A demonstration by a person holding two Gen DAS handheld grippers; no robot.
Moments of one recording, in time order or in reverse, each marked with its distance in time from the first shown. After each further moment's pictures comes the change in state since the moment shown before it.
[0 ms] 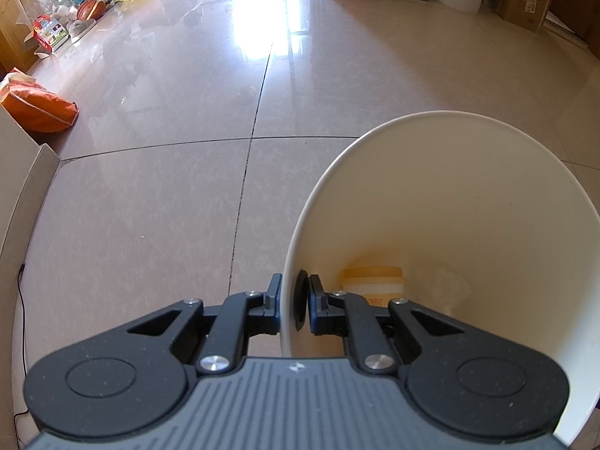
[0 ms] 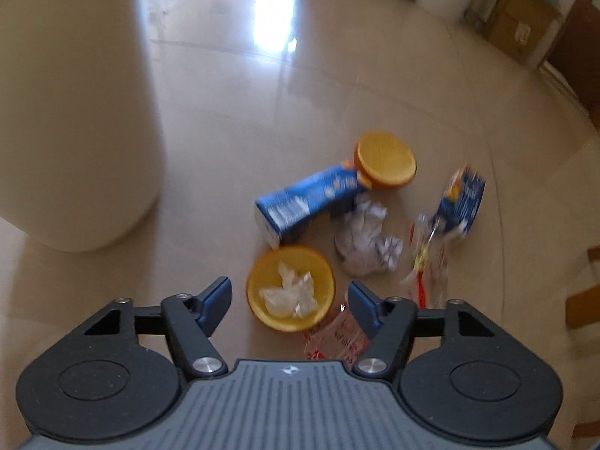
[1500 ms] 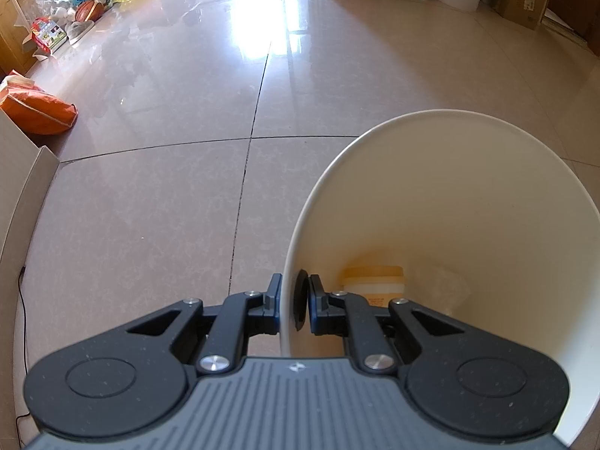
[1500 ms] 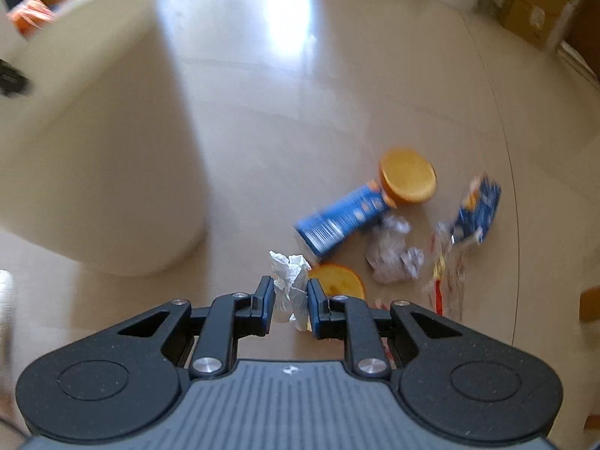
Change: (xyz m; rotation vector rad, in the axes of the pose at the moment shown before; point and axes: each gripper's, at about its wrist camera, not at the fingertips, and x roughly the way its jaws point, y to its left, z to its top) left arm 0.002 -0.002 0.004 0.008 0.003 0.003; right arm -0.072 0.011 0.038 0.088 0.009 0.093
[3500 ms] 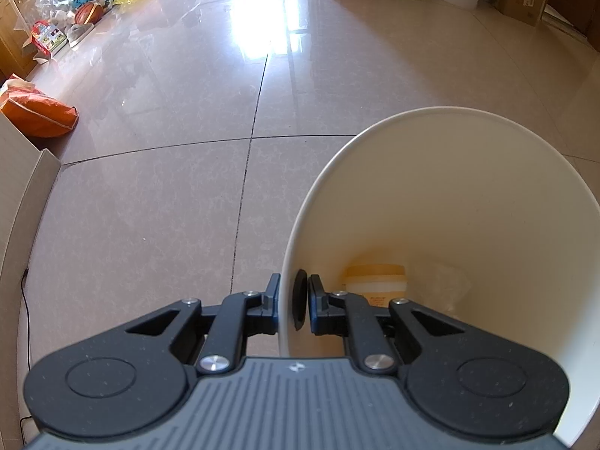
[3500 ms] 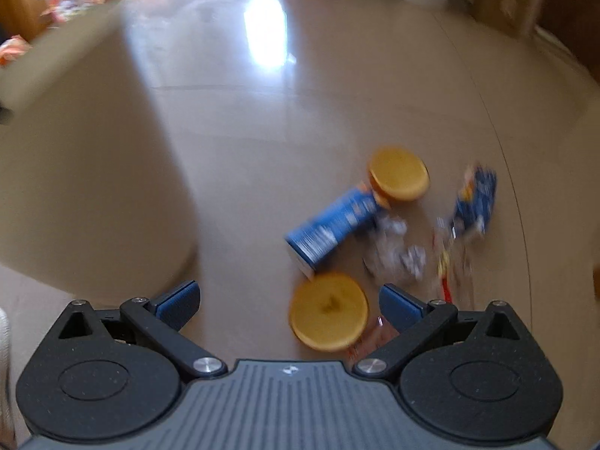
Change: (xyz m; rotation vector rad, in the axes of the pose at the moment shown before) left arm 0.000 -0.007 0.002 0.011 0.003 0.008; right arm 0.040 -0.016 -0.027 0.196 -0.079 -0.059
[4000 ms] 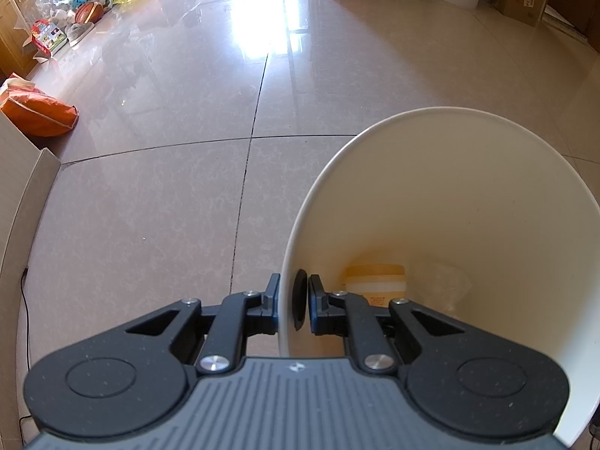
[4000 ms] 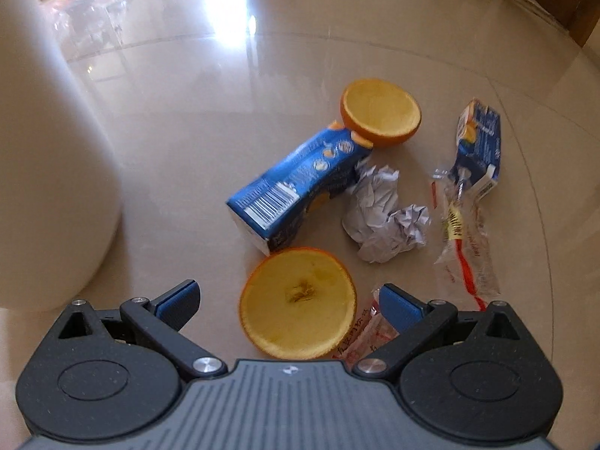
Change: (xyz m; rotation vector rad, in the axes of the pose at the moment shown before) left arm 0.002 0.000 -0.001 -0.001 0.000 -0.002; right arm 0.088 -0.018 -0.007 0.054 0.093 -0.093
